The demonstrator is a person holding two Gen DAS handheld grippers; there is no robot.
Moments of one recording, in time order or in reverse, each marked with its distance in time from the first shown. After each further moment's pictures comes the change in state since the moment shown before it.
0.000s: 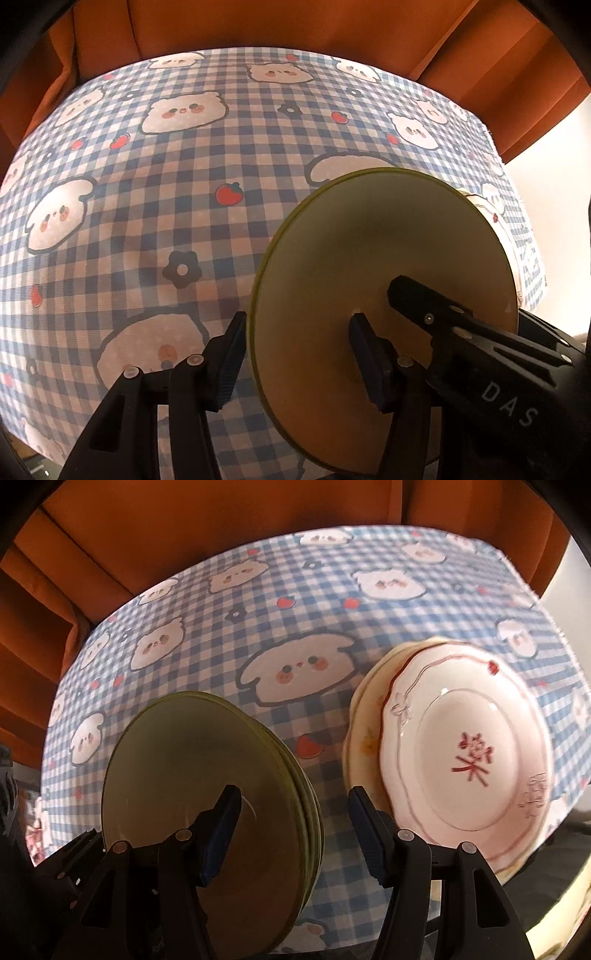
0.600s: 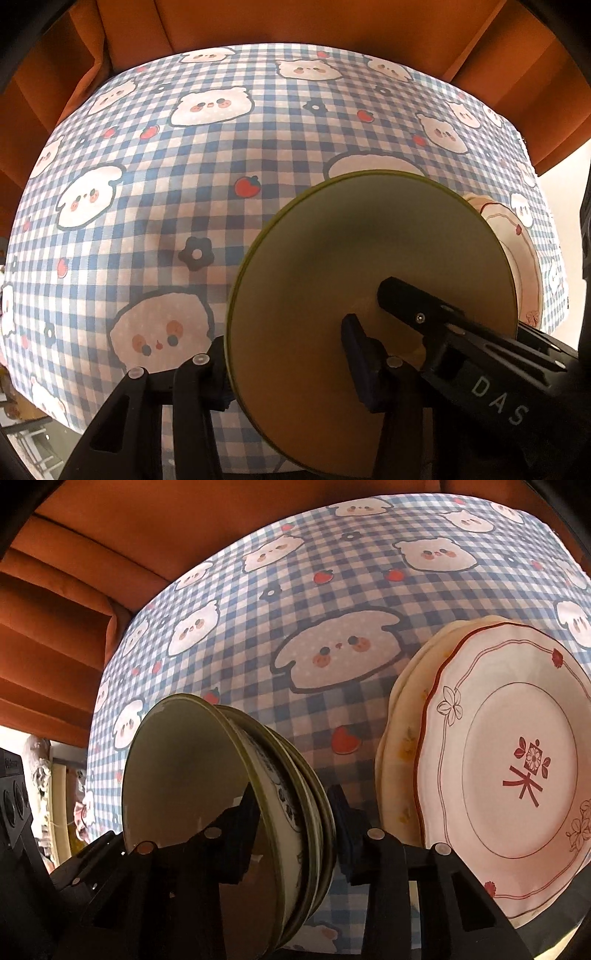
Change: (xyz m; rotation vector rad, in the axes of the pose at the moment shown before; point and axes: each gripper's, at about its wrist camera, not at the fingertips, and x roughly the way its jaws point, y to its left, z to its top) left arm 0.001 -0.014 0.002 -0.065 0.025 0.132; right arm 0.013 -0.012 0.010 -0.042 0.094 0.218
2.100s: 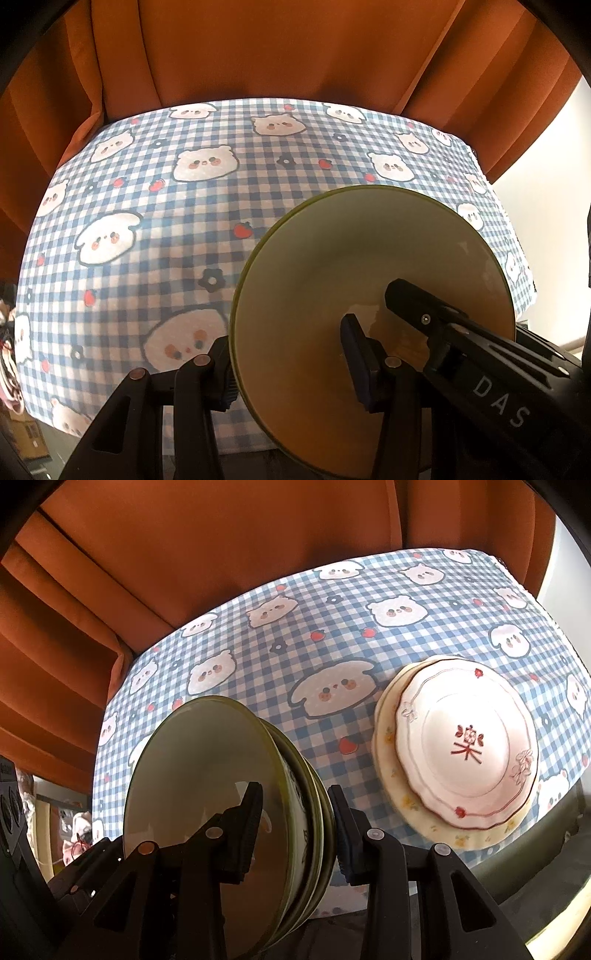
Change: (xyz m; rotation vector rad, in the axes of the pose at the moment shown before) left arm -0.079 0.001 -0.023 0.081 -0.153 -0.102; right arm -0.083 0.047 -0.033 0.063 -0.201 -0.120
